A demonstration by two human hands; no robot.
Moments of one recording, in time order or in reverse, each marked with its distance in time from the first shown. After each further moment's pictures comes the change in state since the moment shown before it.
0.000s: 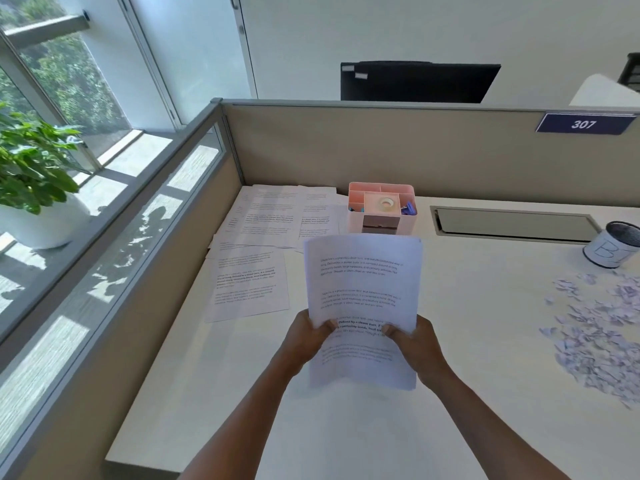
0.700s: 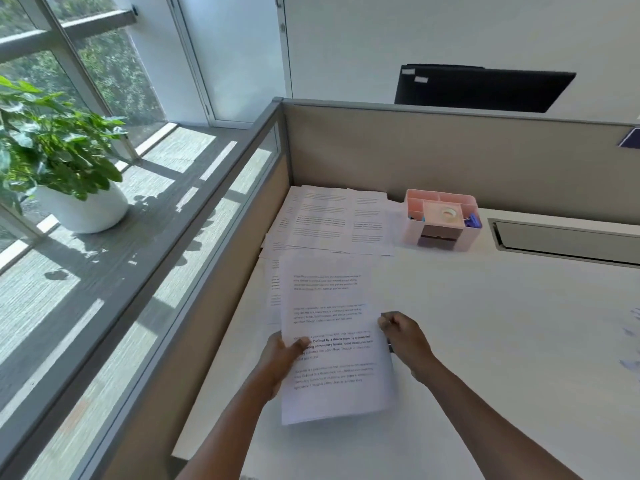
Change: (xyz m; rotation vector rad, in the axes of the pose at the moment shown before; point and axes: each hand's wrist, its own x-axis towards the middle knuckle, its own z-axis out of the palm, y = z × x) left_hand -0.033 -0.051 -0.157 -0.260 0.173 -0.252; right_hand 0.033 -0.015 0.141 -0.185 -0.145 0.158
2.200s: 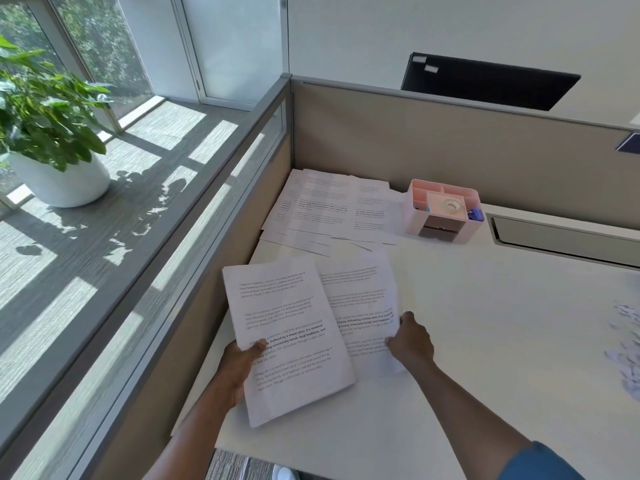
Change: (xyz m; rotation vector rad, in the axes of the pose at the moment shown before) left_hand 0.009 -0.064 -0.087 -0.194 0.183 -0.110; right_hand 0.005 0.027 0.025 -0.776 0.212 0.279
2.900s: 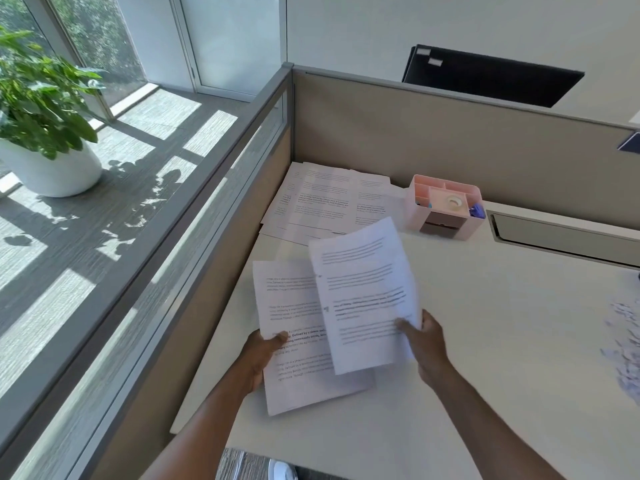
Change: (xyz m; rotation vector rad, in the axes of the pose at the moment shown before) left_hand 0.010 0.002 0.033 0.032 -0.153 -0.034; right_hand -0.020 0.015 -0.015 0.941 0.063 -0.086
